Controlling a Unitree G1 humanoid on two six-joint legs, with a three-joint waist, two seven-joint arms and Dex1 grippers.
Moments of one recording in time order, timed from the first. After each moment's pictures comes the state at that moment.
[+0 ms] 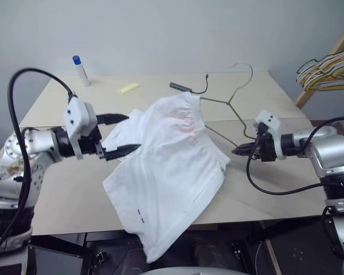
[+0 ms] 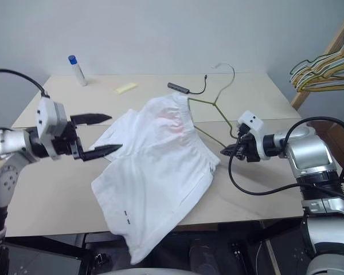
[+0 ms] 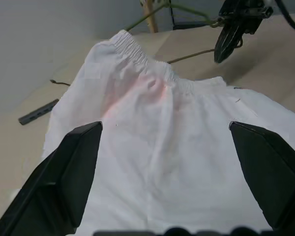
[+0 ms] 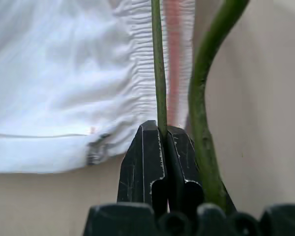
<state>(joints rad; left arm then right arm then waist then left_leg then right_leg) -0.40 0.85 0.16 -0.21 -0.53 0.42 -1.05 -0.63 -0.82 0.13 0.07 0.25 0.78 1.15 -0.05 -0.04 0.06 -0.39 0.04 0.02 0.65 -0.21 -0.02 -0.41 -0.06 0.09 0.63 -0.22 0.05</state>
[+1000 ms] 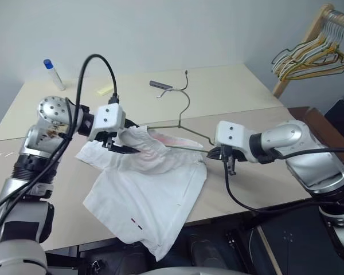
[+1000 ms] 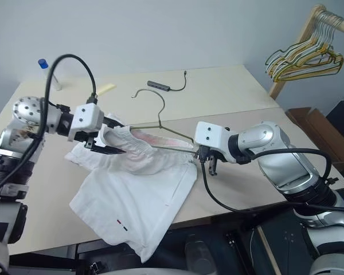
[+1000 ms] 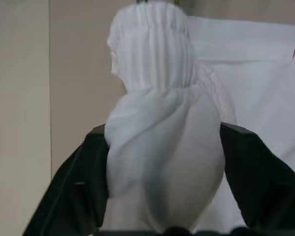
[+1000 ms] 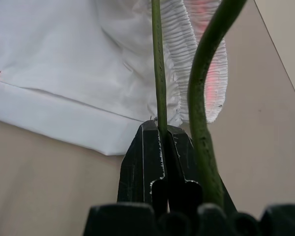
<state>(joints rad) -0.78 0.79 -0.21 0.34 -0.15 -0.01 -1.47 -0.66 -0.86 0.38 -0.36 0.14 0.79 1.07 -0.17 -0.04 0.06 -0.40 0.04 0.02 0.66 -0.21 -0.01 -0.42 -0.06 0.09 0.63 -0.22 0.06</state>
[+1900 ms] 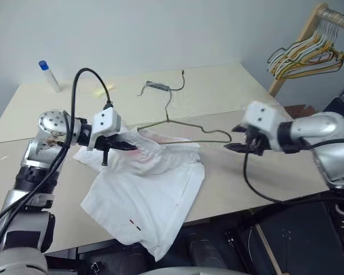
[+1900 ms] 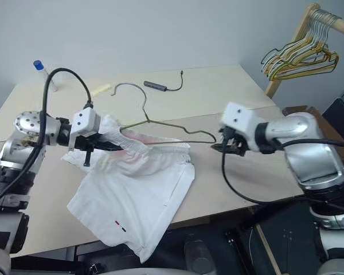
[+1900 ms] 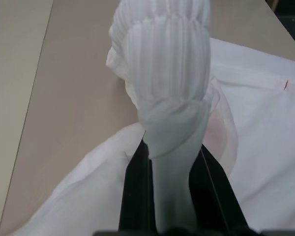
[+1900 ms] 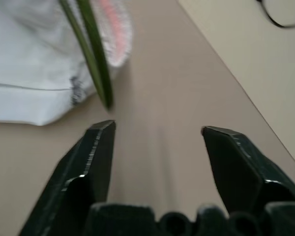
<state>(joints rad) -0.62 0.80 -0.10 0.22 -0.24 0.22 -1.43 -0.55 -0.94 0.08 -0.27 0.18 0.80 1.00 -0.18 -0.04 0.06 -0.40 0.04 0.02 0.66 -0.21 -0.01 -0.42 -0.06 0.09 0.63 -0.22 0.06</state>
